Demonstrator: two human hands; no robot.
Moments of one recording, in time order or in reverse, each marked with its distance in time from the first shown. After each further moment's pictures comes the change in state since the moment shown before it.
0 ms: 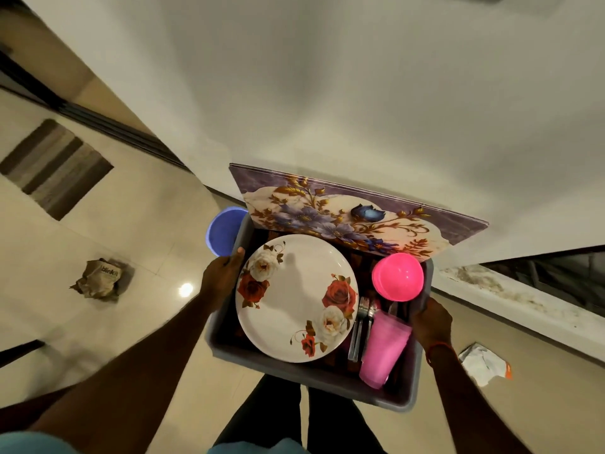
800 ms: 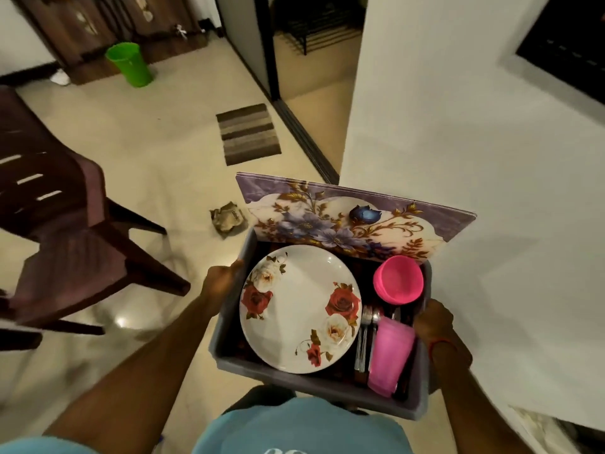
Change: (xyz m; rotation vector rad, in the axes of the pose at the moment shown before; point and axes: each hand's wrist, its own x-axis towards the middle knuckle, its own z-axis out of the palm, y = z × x) left_hand -0.174 -0.197 -0.181 -0.616 0.471 -0.375; right_hand -0.127 -0.234 0.021 -0.252 -0.228 -0.518
